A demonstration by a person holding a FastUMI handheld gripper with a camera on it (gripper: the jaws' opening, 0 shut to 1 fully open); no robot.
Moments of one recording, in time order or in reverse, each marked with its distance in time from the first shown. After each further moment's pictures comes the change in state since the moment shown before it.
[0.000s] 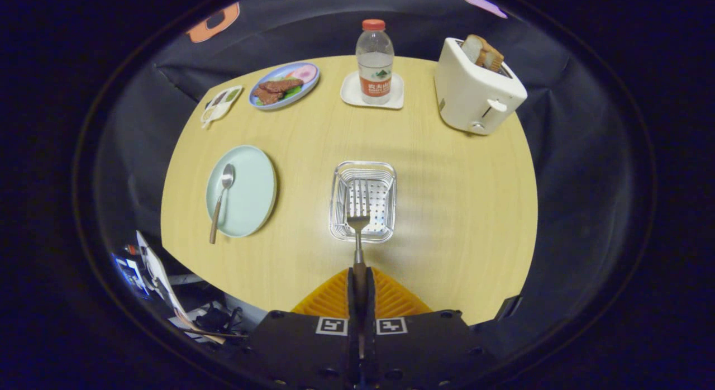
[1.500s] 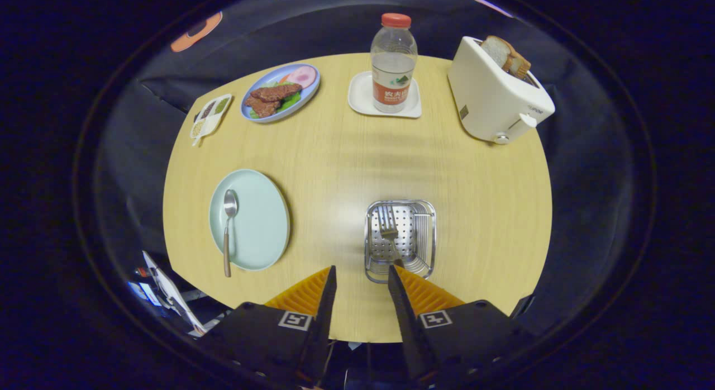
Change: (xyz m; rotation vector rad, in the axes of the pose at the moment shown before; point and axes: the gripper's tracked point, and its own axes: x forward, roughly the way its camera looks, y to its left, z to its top) arm 0.017 0.050 0.057 0.065 -0.015 0.002
